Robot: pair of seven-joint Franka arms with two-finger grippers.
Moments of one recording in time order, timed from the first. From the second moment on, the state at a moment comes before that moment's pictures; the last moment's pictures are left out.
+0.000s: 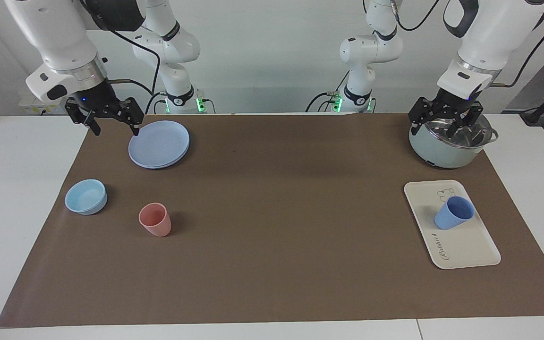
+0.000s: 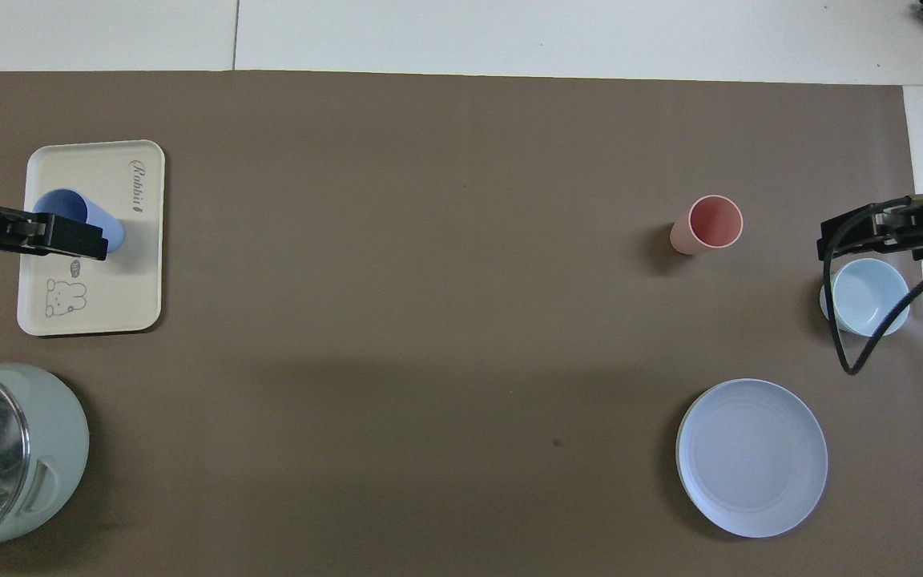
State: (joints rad) left arm 0.04 -0.03 -0.13 -1.62 -0.03 1.66 0.07; right arm 0.02 0.04 0.00 -1.50 -0.02 1.52 0.04
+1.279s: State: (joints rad) left arm 0.04 -0.05 -0.13 -1.62 -0.03 1.57 0.07; right arm 0.02 0.03 0.00 -1.51 -0.01 1.49 0.04
